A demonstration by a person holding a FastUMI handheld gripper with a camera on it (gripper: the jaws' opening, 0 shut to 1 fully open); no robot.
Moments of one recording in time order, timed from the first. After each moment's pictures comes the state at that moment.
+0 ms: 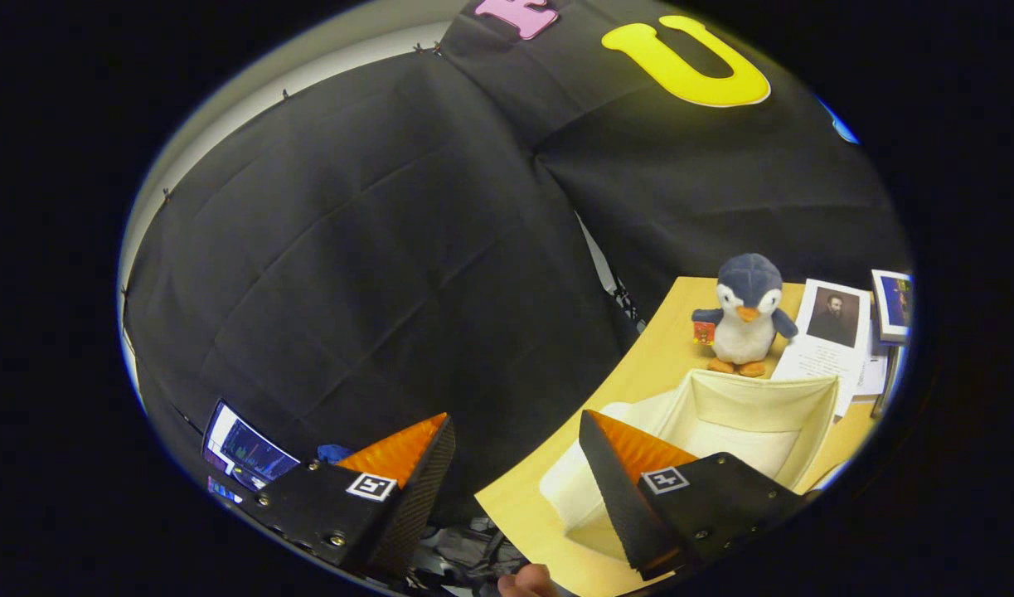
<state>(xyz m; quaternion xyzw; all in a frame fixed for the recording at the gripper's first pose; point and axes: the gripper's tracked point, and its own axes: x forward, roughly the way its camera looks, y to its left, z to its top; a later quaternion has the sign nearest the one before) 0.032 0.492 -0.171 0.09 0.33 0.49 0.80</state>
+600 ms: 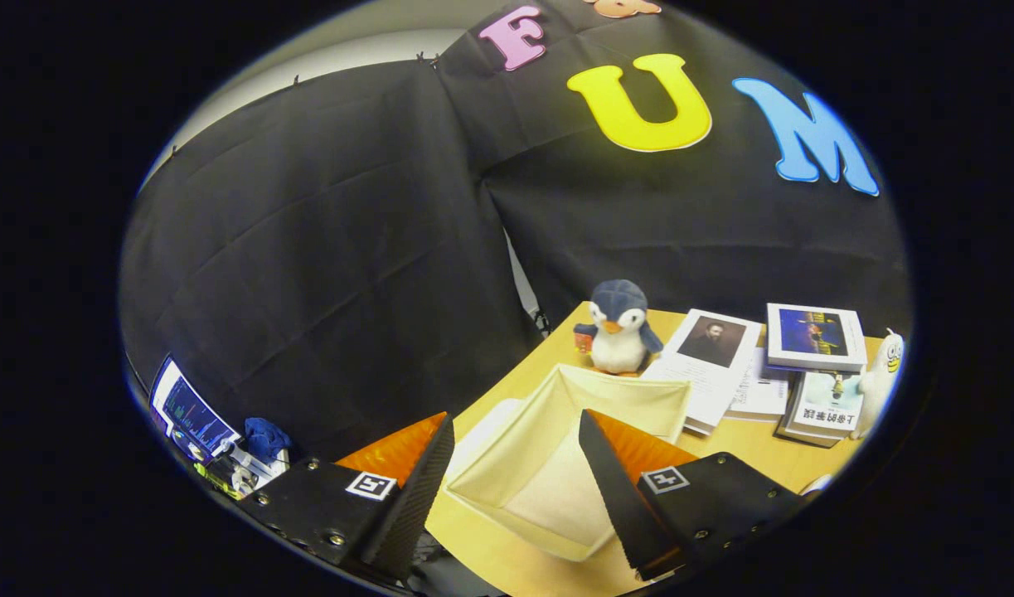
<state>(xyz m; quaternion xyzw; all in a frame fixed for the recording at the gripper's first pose) 0.054 0.343 -0.183 0.03 0.28 0.39 0.88</state>
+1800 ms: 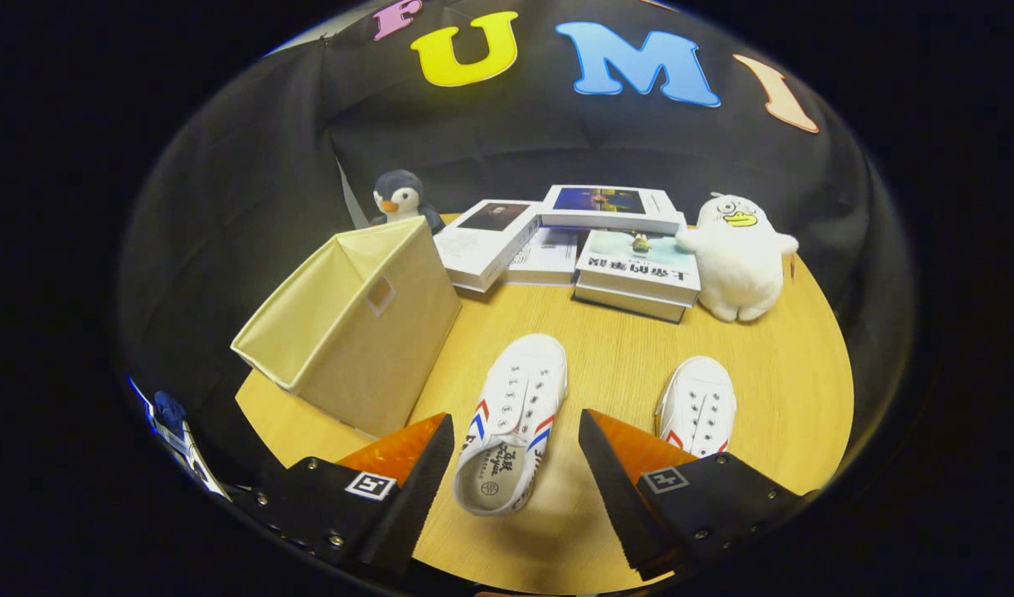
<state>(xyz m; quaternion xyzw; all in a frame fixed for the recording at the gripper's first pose) 0.021 0.109 -0.357 -0.03 0.40 0.17 0.90</state>
